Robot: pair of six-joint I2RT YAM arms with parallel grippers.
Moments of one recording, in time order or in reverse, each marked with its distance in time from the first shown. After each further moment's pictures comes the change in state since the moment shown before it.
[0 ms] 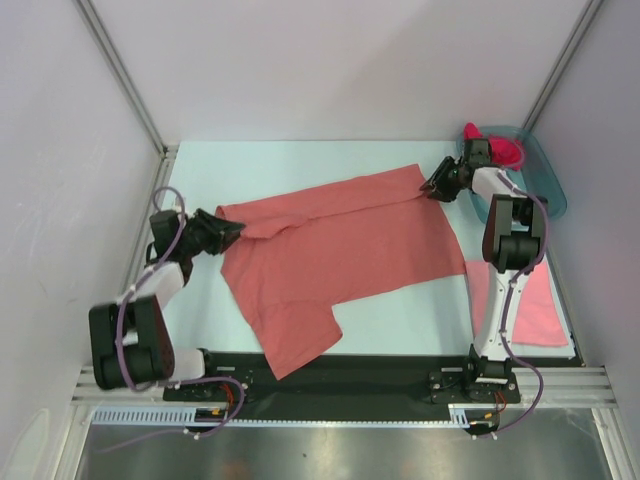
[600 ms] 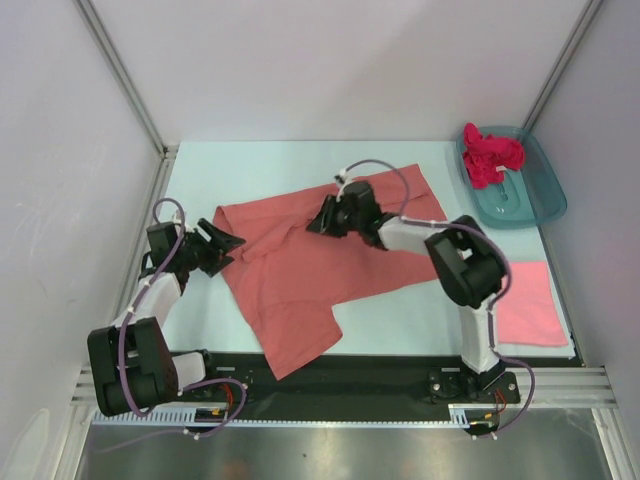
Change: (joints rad) left arm 0.041 -0.192 -0.080 -0.291 -0.048 0.218; right arm 0.634 -0.297 -0.467 0.572 0.066 0.138
